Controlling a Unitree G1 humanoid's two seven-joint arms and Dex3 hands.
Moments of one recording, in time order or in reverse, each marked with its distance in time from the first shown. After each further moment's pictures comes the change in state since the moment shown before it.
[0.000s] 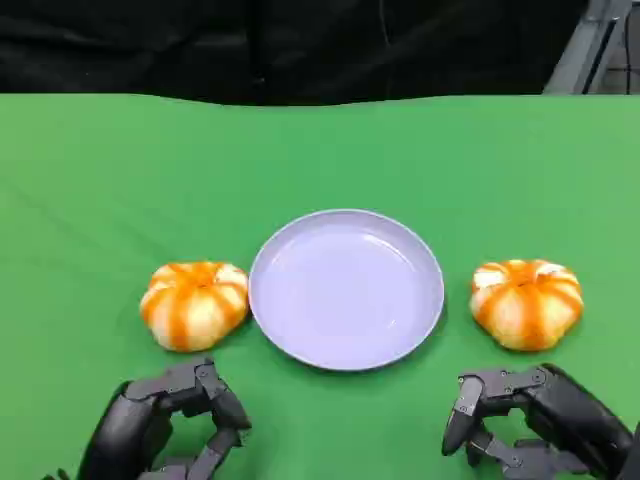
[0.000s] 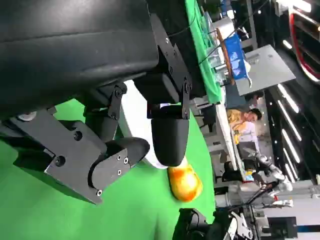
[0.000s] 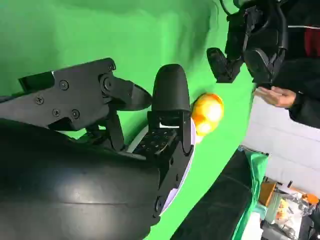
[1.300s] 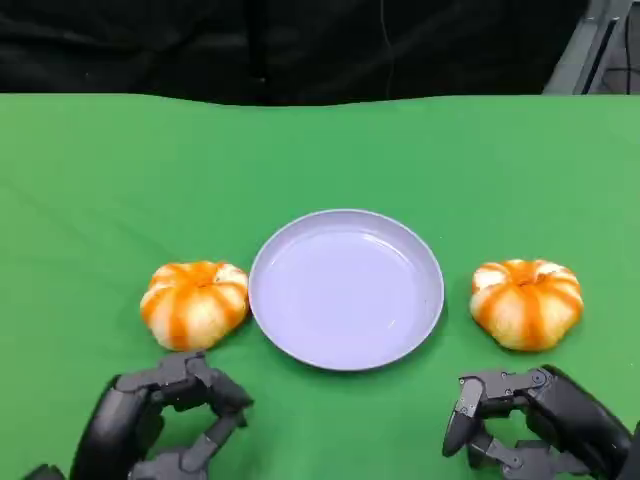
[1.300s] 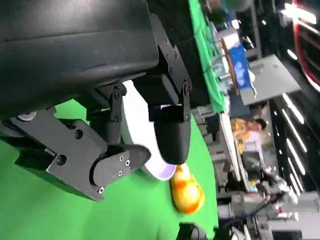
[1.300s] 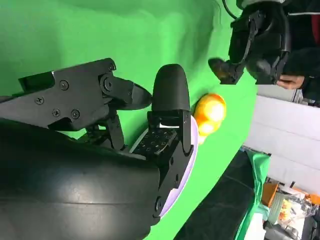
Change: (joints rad) left arm -0.016 0.000 0.035 -0.008 0.016 0.049 0.041; right arm -0.005 0.000 0.000 0.021 0.000 -0.006 0.001
